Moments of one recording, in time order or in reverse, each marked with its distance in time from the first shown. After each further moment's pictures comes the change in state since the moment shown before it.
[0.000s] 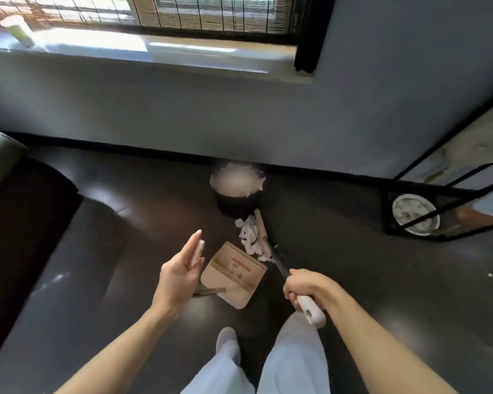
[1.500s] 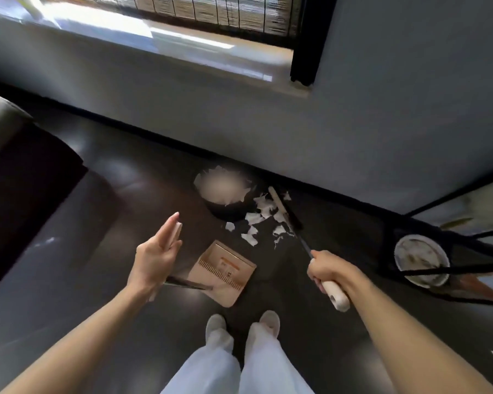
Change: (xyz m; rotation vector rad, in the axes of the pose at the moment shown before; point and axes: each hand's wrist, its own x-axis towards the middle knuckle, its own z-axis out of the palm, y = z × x) left_hand 0.069 0.093 0.142 -0.044 0.243 -0.193; right_hand 0.083 -0.020 -0.257 -0.405 0.128 -0.232
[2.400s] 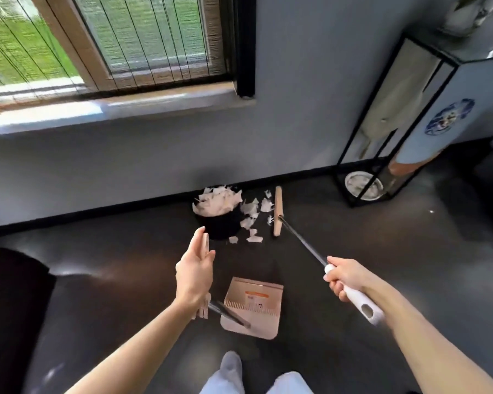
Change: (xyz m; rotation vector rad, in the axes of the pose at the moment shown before) left_hand -0.020 -0.061 -0.237 0.197 -0.395 0.282; right_hand -0.195 -0.070 0.332 1.118 0.305 0.078
